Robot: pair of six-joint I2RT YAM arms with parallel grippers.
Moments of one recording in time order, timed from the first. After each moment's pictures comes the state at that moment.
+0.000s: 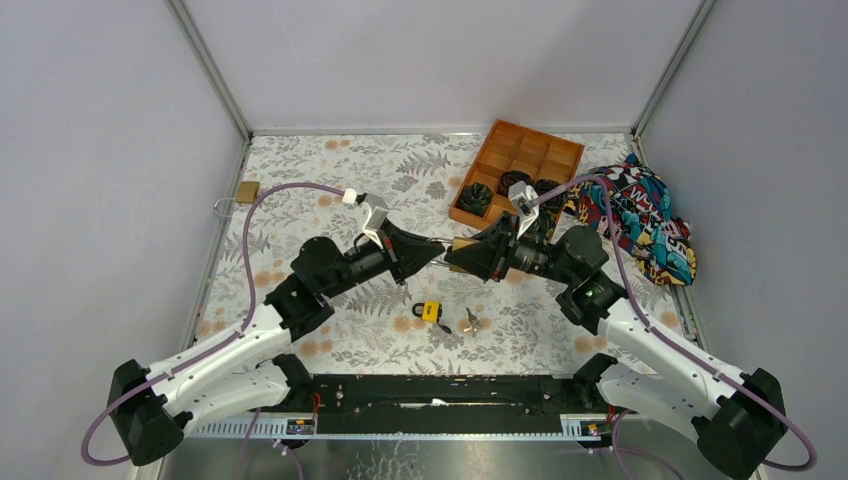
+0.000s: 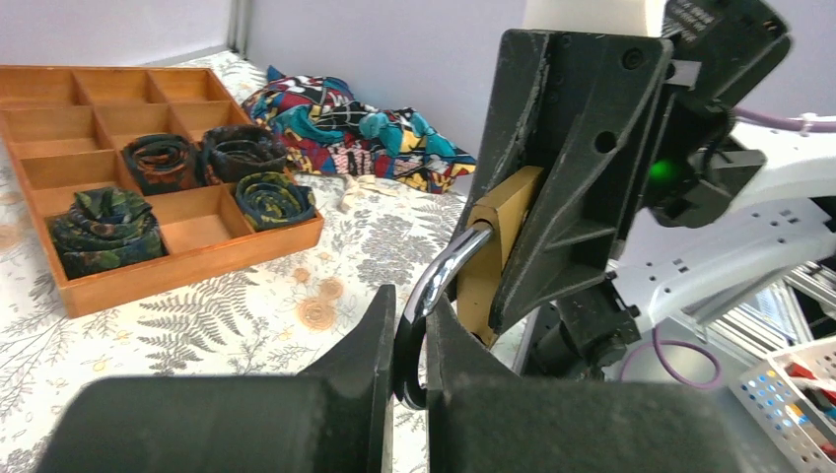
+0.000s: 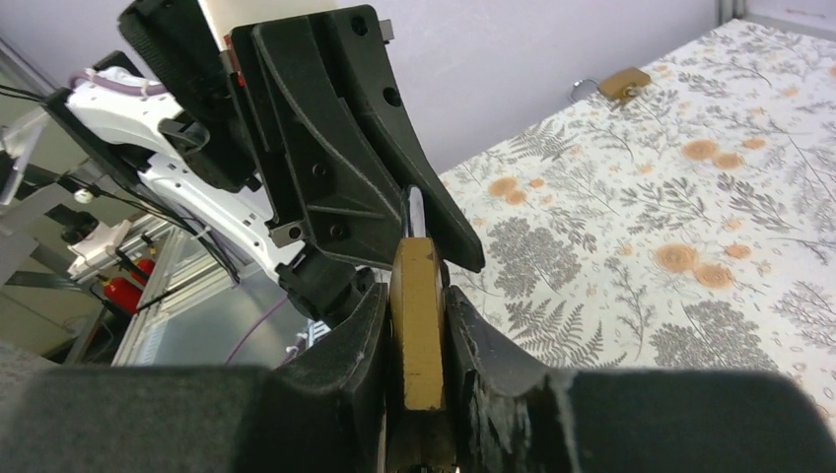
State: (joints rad) left arm -0.83 0.91 0.66 0.37 0.30 -0.43; right arm 0.68 0.95 0.63 0.50 -0.62 0.55
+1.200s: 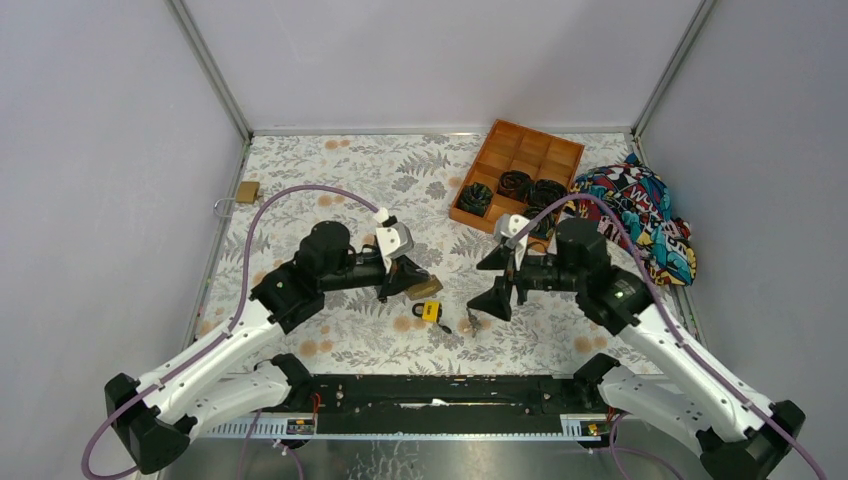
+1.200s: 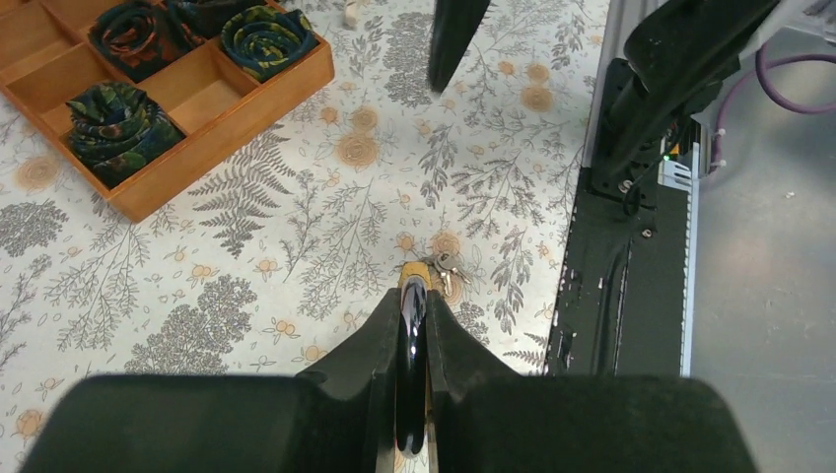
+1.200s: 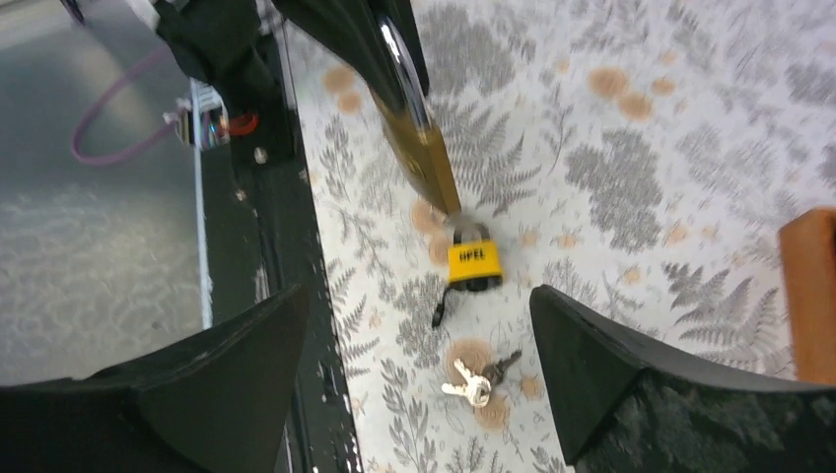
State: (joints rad) left arm -0.74 0.90 0.81 -0.21 0.52 0.07; right arm 0.64 0.84 0.89 -0.44 -0.68 -0.11
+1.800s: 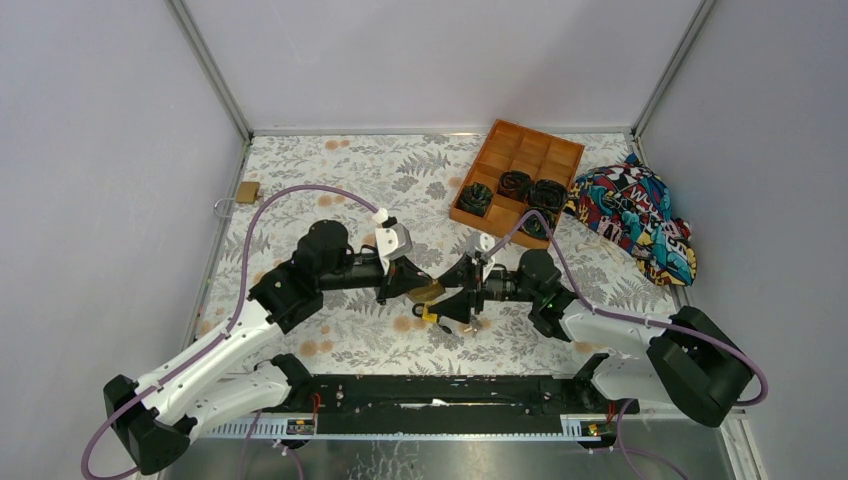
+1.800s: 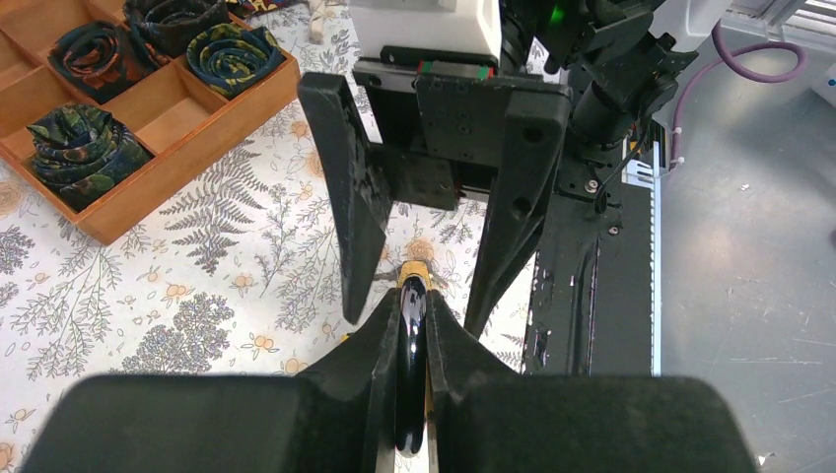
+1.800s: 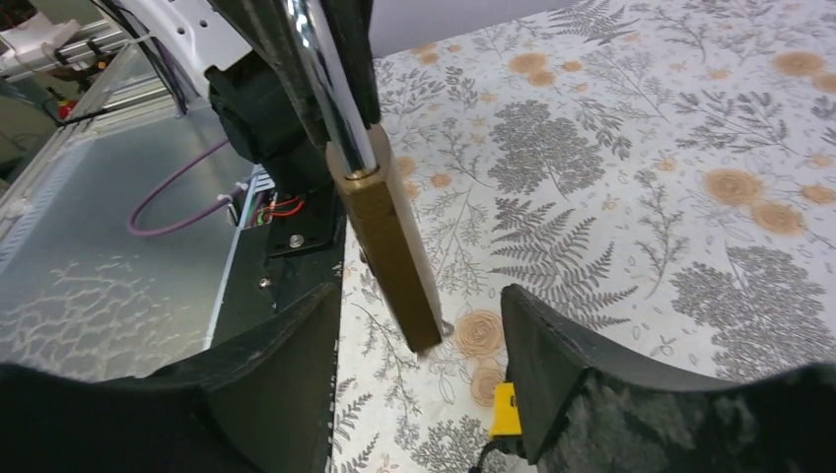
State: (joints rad) left arm -0.75 0.90 0.82 -0.21 0.60 0.07; right arm 0.74 1.21 0.39 0.79 -0.75 0.22
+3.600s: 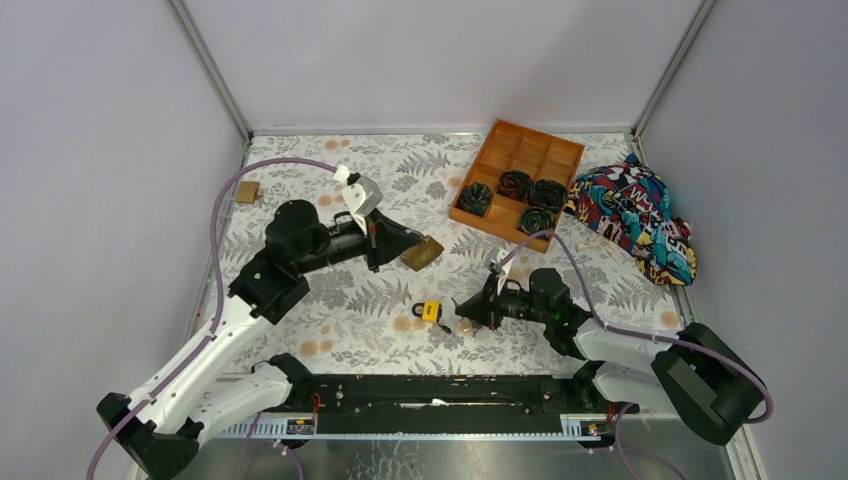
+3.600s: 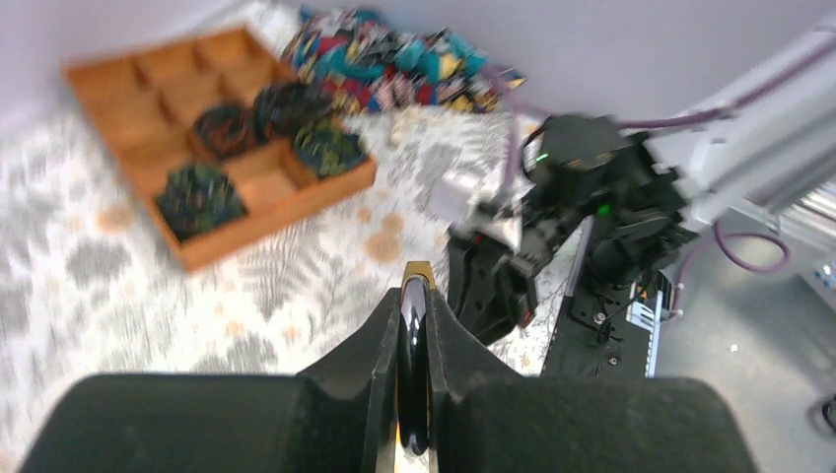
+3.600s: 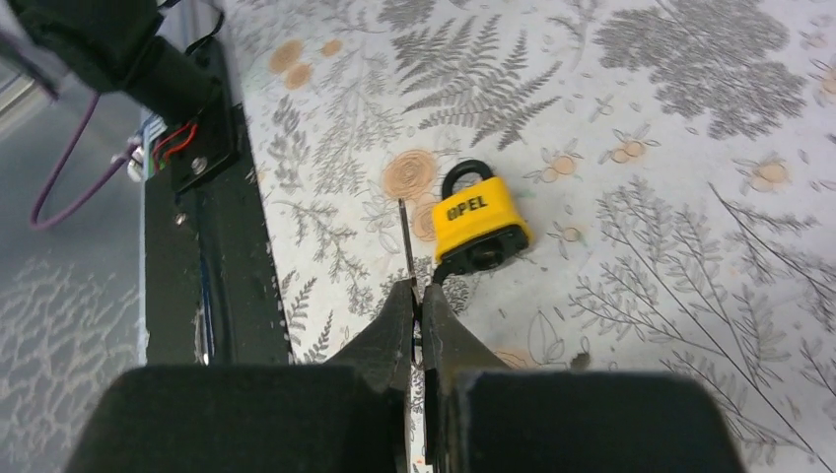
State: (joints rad) left arm -0.63 0.90 0.99 -0.14 0.56 -0.10; right arm 0.69 1.16 0.17 0.74 -0.61 0.24
